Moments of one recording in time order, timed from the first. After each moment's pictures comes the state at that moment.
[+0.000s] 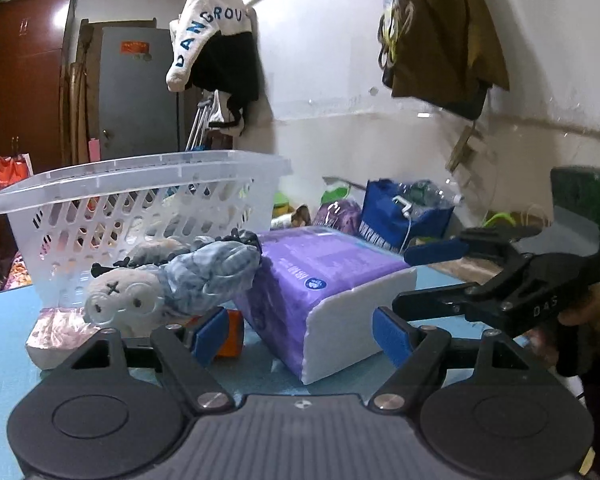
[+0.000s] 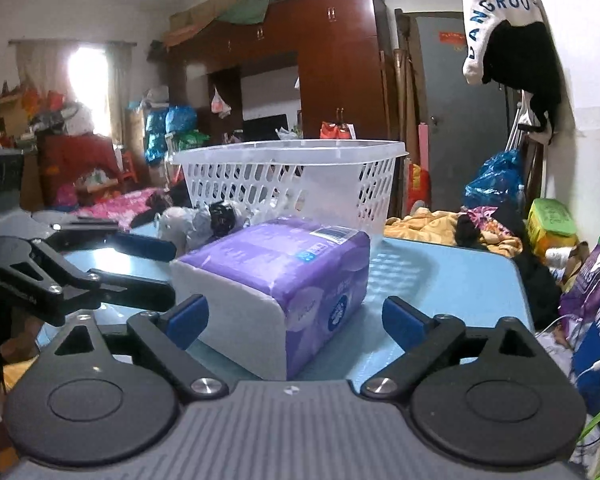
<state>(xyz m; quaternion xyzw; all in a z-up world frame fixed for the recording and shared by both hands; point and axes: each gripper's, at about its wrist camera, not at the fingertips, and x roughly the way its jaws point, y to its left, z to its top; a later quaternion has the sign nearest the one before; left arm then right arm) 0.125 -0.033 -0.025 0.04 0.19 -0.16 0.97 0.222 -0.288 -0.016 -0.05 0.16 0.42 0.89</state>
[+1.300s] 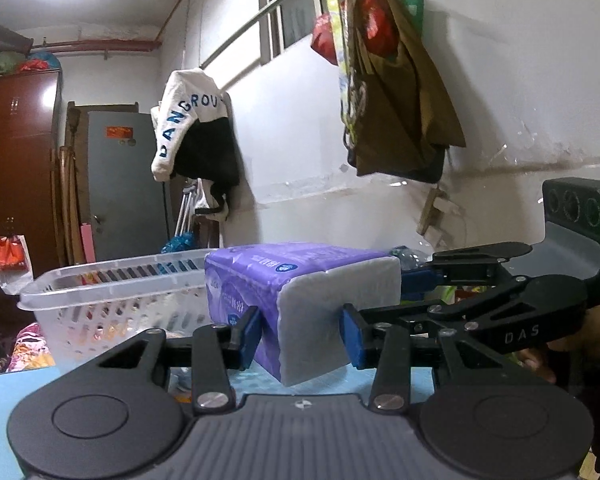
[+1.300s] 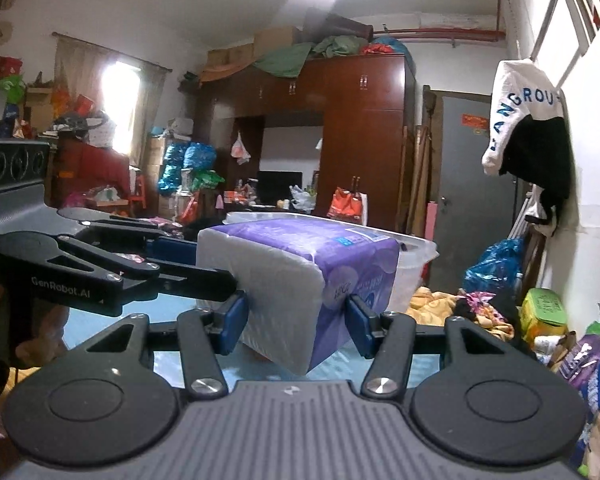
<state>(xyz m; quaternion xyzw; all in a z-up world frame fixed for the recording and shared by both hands) 0.070 -0.037 0.009 0.06 0.05 -0.19 0.98 0.175 -0.264 0.023 -0.07 0.04 0.43 0.90</state>
